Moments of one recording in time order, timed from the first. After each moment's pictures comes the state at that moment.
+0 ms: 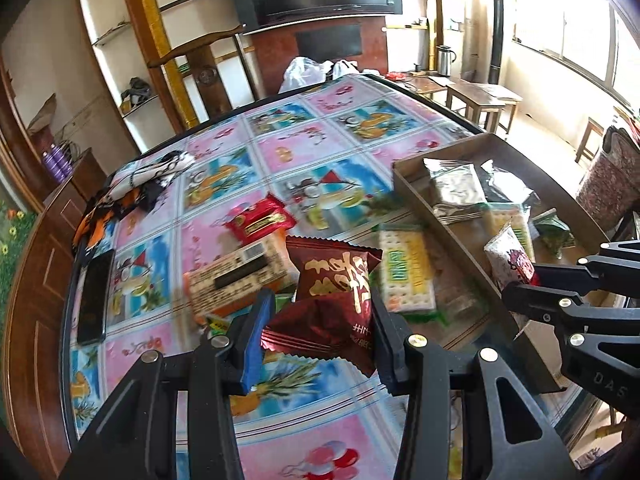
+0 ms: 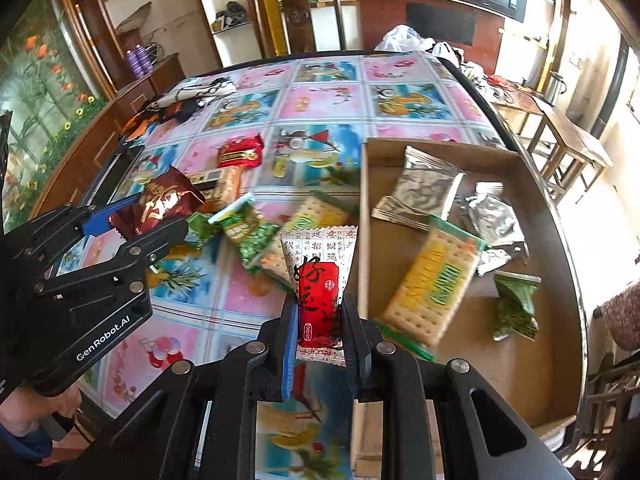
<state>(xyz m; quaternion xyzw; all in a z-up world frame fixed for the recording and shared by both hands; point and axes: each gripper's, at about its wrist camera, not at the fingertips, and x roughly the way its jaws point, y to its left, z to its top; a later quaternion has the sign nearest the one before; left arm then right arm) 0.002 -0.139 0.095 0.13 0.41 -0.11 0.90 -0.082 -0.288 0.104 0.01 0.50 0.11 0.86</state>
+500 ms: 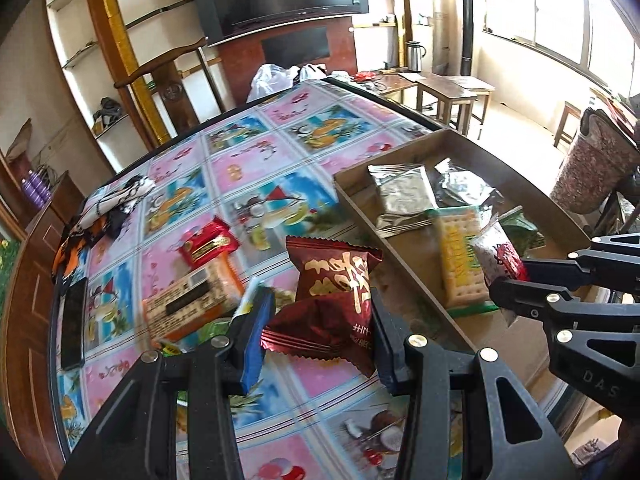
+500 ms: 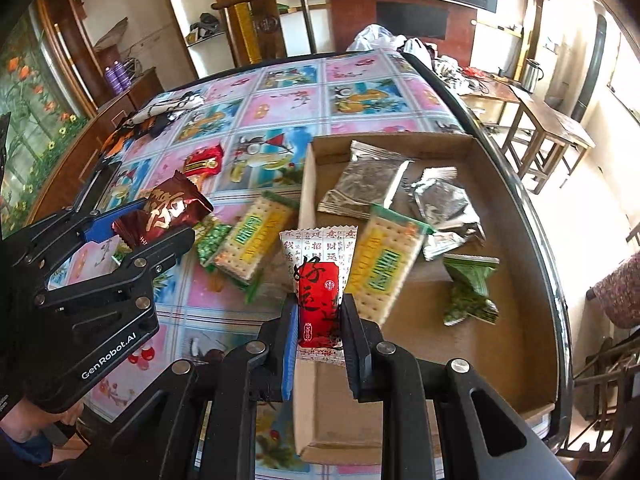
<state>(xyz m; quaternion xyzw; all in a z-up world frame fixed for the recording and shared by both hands) -0.002 -0.191 0.095 0.15 0.41 -0.15 0.89 -0.090 -0.331 0.105 0.03 0.49 0.08 0.87</state>
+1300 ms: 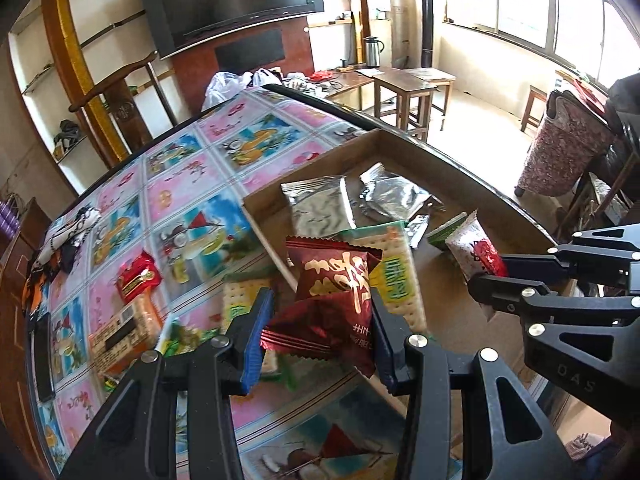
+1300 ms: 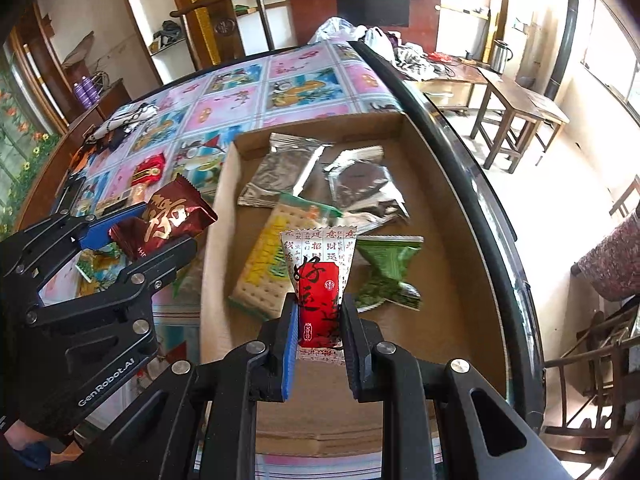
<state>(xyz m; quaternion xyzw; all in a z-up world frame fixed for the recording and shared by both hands) -0.002 -0.262 0.087 0.17 0.41 -0.22 0.87 -0.093 -0.395 0.095 0.05 0.51 0.02 0.86</state>
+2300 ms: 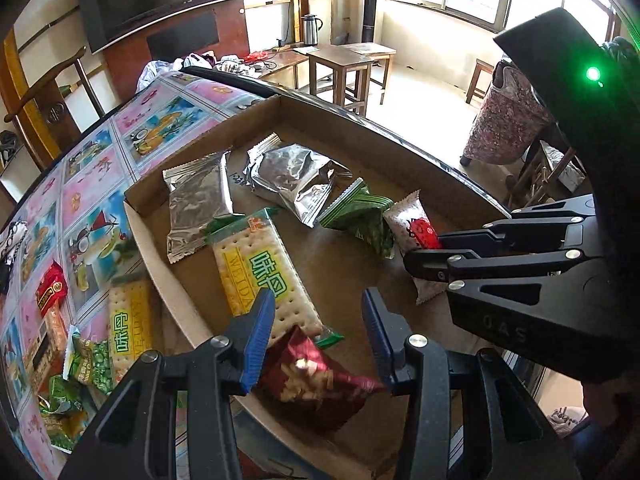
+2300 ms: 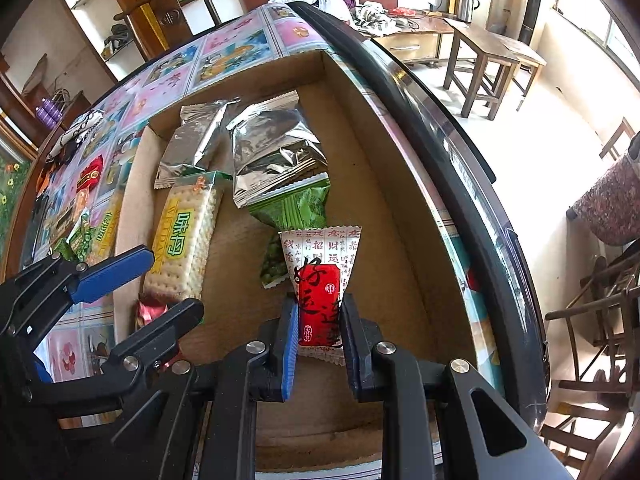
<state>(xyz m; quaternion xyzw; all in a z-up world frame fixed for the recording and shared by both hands) -0.011 -0.317 0.049 0.17 0.44 -0.31 0.82 -0.086 -0.449 0.050 0.10 0.55 -0.02 0.83</state>
